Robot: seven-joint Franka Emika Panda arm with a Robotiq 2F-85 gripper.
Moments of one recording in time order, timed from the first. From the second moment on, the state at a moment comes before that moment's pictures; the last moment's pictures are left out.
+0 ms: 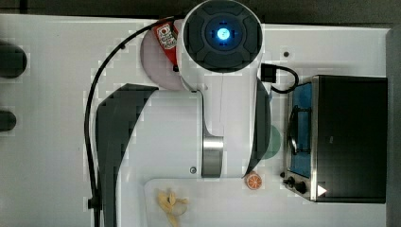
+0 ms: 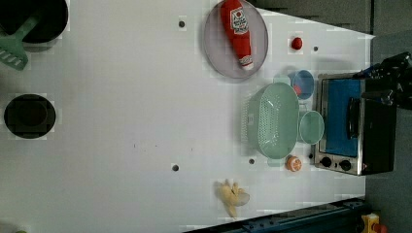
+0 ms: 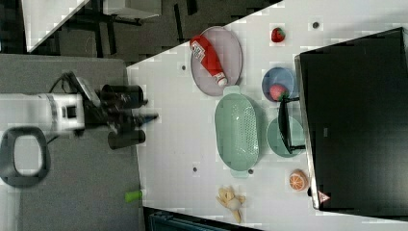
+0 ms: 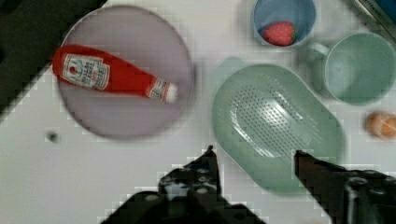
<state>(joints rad) 0.02 0.00 -0.01 -1.81 0.01 0.21 0.05</state>
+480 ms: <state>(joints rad) 0.05 -0.58 -0.07 -2.14 -0.04 0.03 0.05</state>
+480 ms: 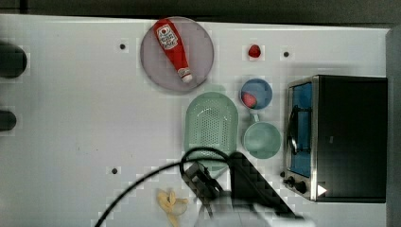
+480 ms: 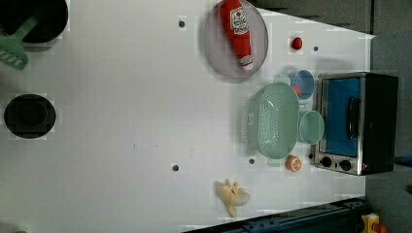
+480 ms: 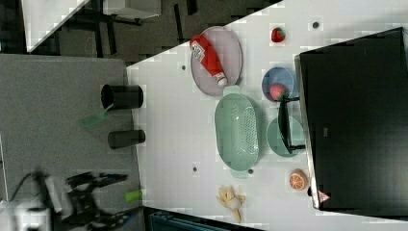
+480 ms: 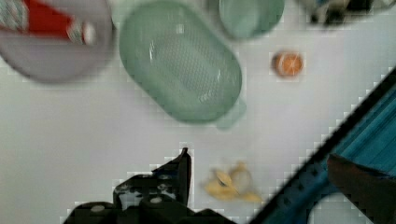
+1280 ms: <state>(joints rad) 0.03 -0.07 -0.10 -2.22 -0.03 0.40 0.21</state>
